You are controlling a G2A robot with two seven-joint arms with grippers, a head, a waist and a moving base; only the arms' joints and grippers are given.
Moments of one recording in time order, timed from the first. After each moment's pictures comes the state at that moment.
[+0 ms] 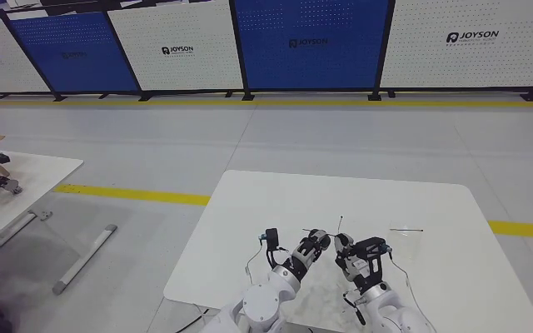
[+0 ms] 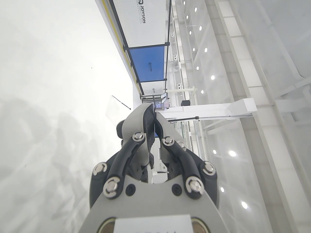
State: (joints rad) left arm 1.49 -1.35 -0.99 -1.69 -0.21 0.02 0.10; right arm -1.49 -1.33 1.12 -1.56 -1.10 -0.19 -0.03
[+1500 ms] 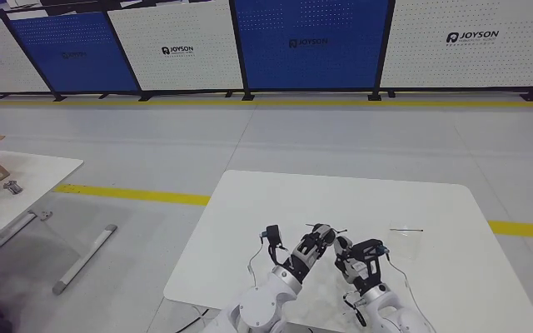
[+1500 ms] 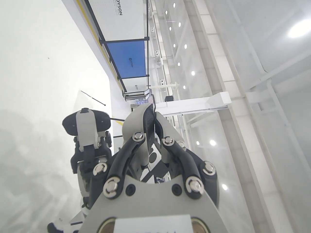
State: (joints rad) left arm 1.52 -1.36 -0.99 -1.76 -0.24 -0.08 0.08; right arm -1.49 -1.33 1.11 -1.53 -1.13 -0.22 -0.04
